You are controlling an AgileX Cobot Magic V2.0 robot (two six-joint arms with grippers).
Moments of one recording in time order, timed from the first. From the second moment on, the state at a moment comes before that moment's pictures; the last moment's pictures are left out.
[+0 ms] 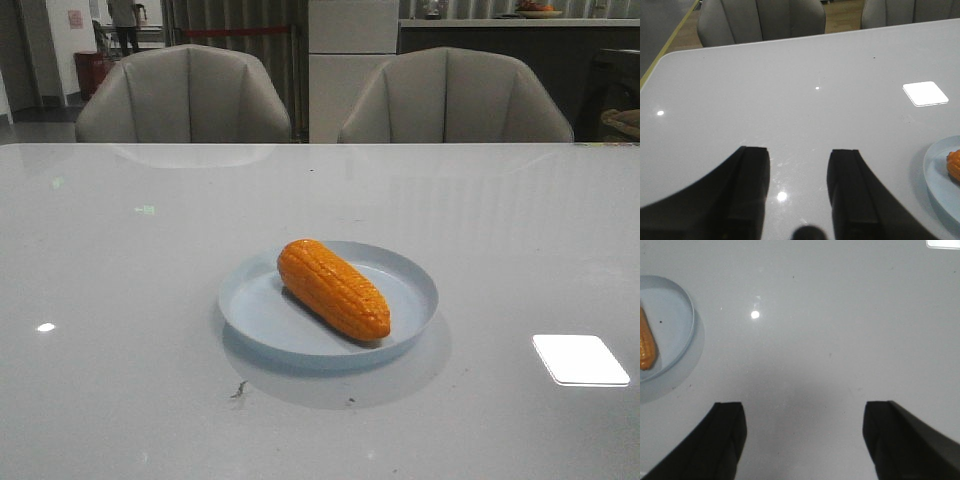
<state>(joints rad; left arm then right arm) -0.17 0.76 -0.57 0.04 0.22 0.06 -0.12 0.78 -0.71 0.18 0.79 -0.17</state>
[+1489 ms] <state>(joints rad) -0.17 0.42 -0.38 0.03 0.21 0.06 -0.12 0.78 -0.71 0.18 0.87 -0.17</state>
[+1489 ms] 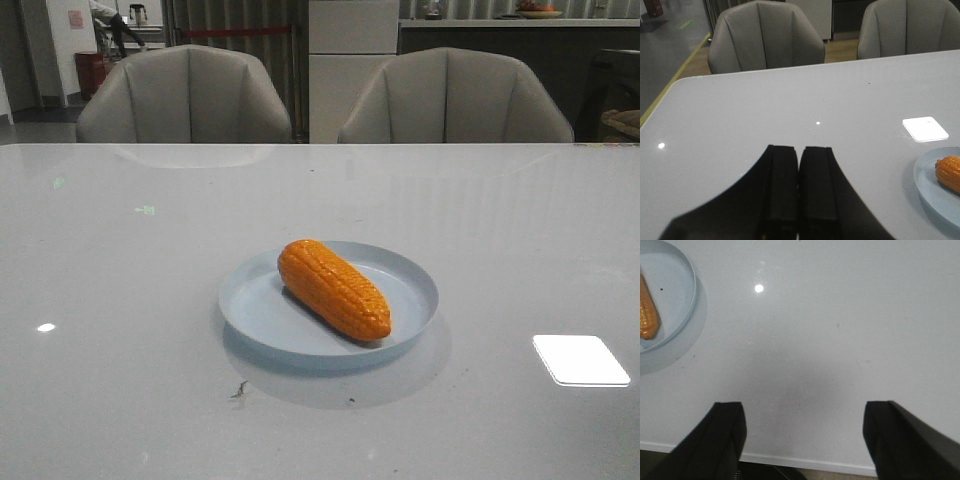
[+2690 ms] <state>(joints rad) -0.17 -0.01 0.01 -0.06 0.13 0.06 -0.12 0.78 -0.71 0.18 0.89 -0.17</state>
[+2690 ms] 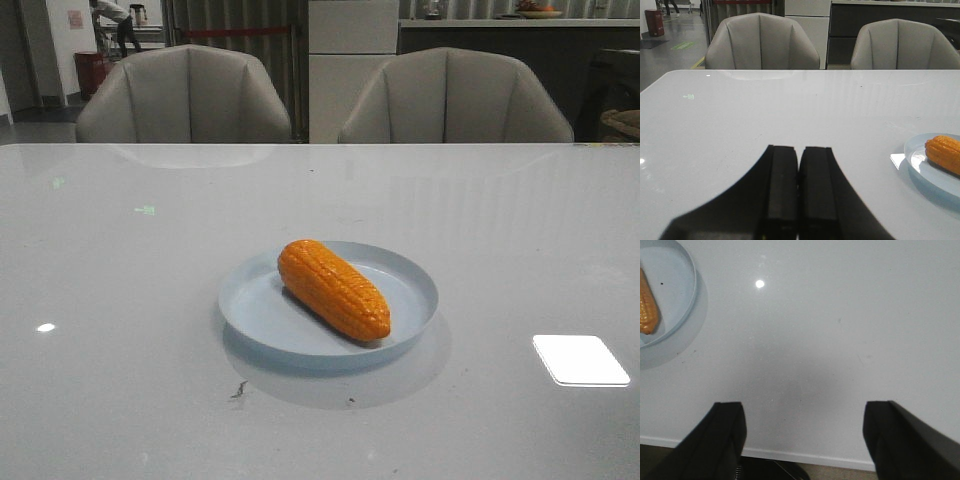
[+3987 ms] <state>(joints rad) -0.17 -0.01 0.01 -0.06 0.13 0.06 -0.02 0.39 -0.52 0.21 0.70 -0.17</state>
